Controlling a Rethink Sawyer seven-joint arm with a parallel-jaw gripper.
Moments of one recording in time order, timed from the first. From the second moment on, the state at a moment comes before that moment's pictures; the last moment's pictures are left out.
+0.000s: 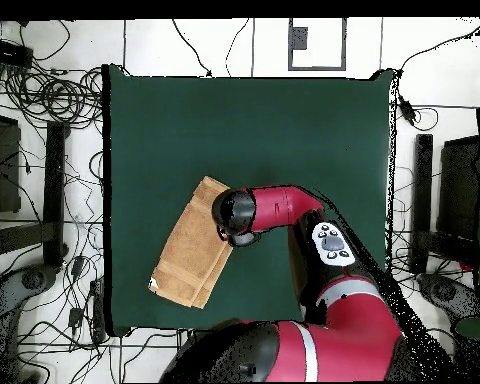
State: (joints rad) arm -0.30 -0.38 0.21 1.52 -0.41 0.80 1.57
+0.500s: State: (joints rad) arm -0.30 -0.35 0.21 1.46 -0.39 0.89 1.57
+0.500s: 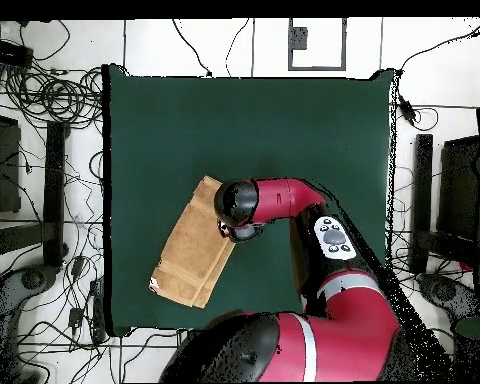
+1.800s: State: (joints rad) arm -0.30 -0.35 0.21 1.45 -0.40 0.90 1.57
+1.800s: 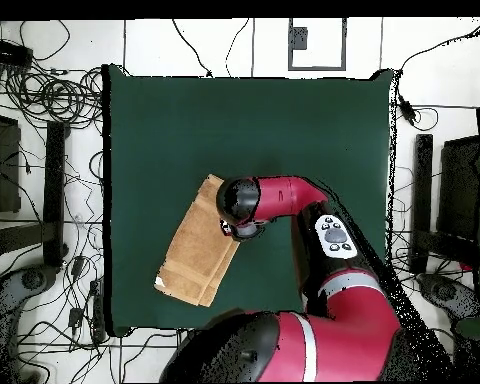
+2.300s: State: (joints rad) arm -0.36 -0.47 0.18 1.49 -0.56 0.88 1.57
